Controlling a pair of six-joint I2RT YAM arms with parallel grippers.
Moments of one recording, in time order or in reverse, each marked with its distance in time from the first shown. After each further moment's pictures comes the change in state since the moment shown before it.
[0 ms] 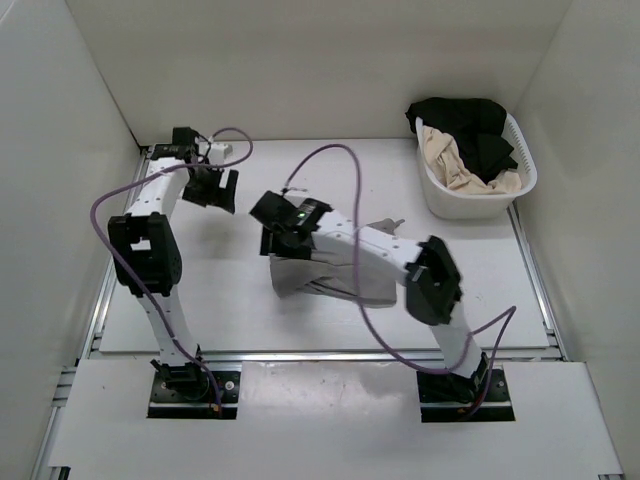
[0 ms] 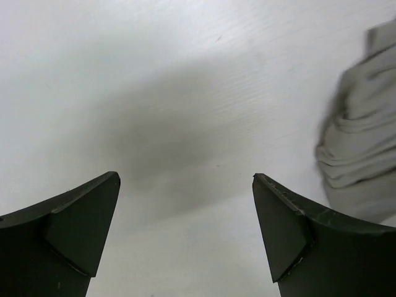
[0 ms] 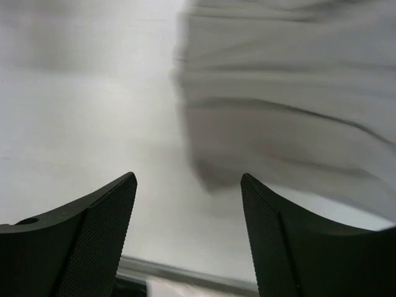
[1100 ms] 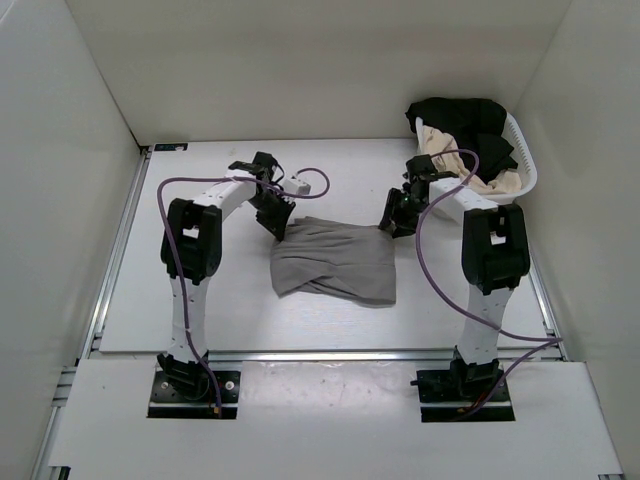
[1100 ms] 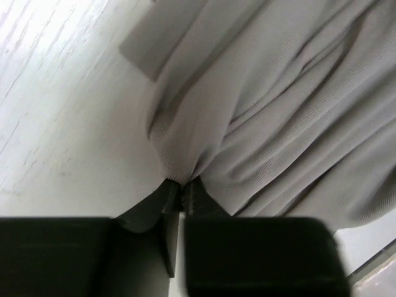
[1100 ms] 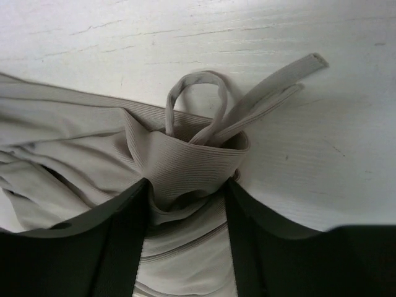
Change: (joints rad) left arm -0.332 0.208 0.040 -0.013 0.145 0.181; right arm -0.816 -0.150 -0.544 0.232 -0.575 -0.515
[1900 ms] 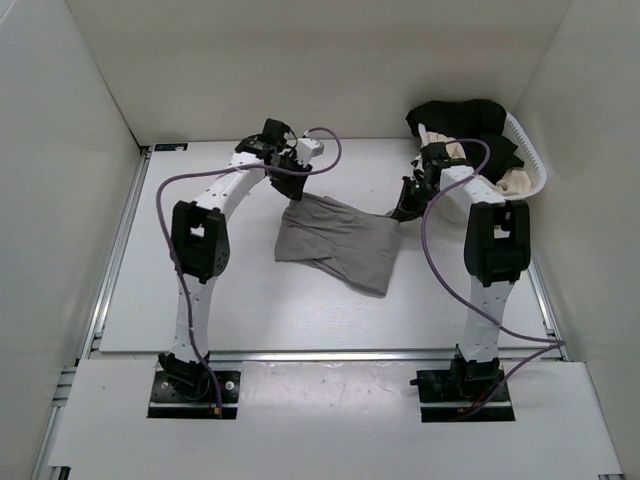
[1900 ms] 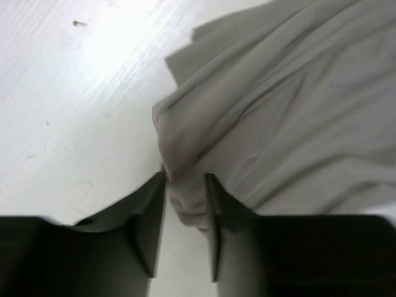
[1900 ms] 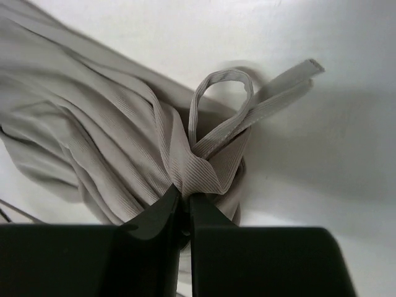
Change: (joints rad) left arm -0.053 0.015 0.297 0.076 -0.061 -0.098; right arm -0.092 0.058 0.152 -0.099 -0.114 -0.090
